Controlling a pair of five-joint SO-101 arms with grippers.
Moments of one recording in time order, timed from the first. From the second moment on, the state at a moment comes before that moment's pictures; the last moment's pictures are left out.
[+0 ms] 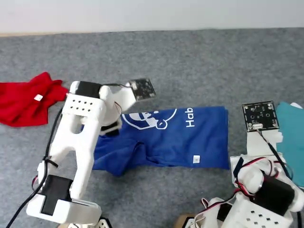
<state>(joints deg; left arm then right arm) 8.7 -1.5 10.1 91.8 -49.1 22.2 -64.0 31.4 100.5 28.4</state>
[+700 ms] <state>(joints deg) 18.2 -23.3 46.3 83.4 -49.1 22.2 -64.0 31.4 100.5 28.4</state>
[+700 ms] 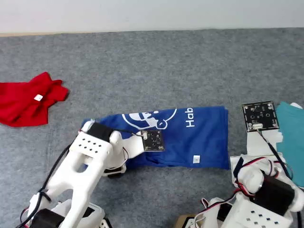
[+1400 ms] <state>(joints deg) 17.5 -10.4 45.3 72.7 -49.1 22.2 -64.0 31.4 100.5 28.4</state>
